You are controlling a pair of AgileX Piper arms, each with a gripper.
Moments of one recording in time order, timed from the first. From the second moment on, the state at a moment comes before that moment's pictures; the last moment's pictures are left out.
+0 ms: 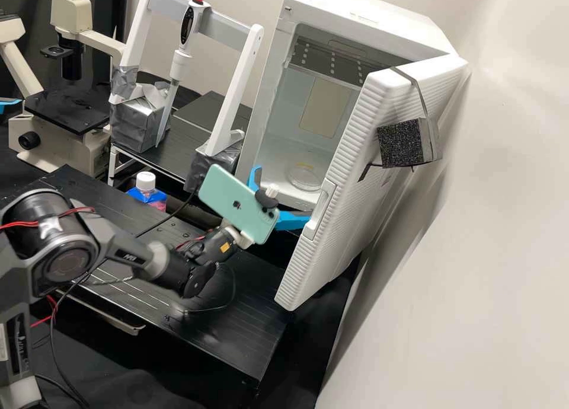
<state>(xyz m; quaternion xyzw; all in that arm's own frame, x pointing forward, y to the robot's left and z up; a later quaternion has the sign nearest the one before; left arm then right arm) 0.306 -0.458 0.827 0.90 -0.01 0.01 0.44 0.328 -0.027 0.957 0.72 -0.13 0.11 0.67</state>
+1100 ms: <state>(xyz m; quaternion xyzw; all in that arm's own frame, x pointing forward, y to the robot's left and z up) 0.306 -0.458 0.827 0.90 -0.01 0.01 0.44 0.447 -0.038 0.970 0.71 -0.13 0.02 0.69</state>
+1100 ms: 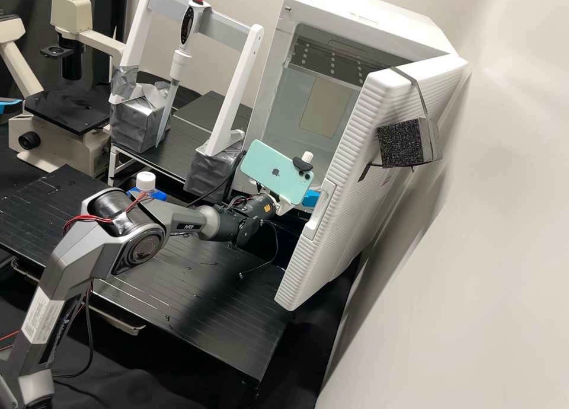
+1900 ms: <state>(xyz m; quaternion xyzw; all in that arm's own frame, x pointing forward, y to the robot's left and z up) 0.306 -0.458 0.827 0.90 -0.01 0.01 0.44 0.463 -0.035 0.968 0.71 -0.12 -0.01 0.70</state>
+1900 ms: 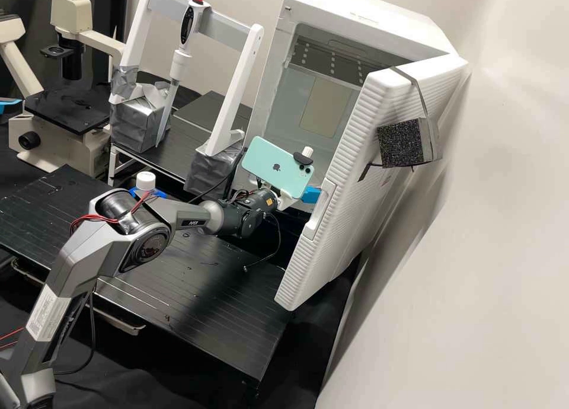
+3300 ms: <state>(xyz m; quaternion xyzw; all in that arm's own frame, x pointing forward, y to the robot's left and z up) 0.306 -0.458 0.827 0.90 -0.01 0.01 0.44 0.468 -0.040 0.962 0.72 -0.09 -0.02 0.68</state>
